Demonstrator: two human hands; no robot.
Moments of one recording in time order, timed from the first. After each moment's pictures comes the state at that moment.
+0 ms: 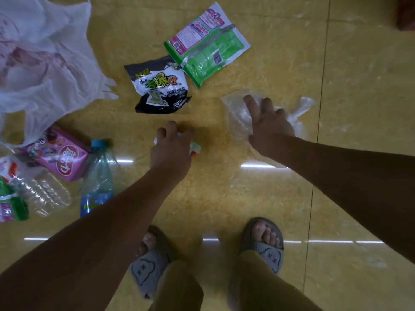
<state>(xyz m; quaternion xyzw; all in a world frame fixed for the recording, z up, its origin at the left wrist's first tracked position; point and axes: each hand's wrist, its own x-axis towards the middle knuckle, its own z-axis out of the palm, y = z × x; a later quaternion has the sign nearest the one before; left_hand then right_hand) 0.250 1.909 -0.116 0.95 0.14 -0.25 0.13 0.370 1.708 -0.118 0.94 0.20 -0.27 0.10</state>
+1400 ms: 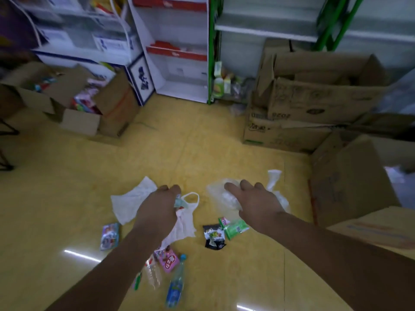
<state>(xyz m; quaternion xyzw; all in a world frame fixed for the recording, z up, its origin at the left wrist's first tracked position) 0.270 2.077 0.559 0.96 0.22 -0.02 0.16 0.410 1.867 0.558 0.90 0.41 -0.16 0.01</state>
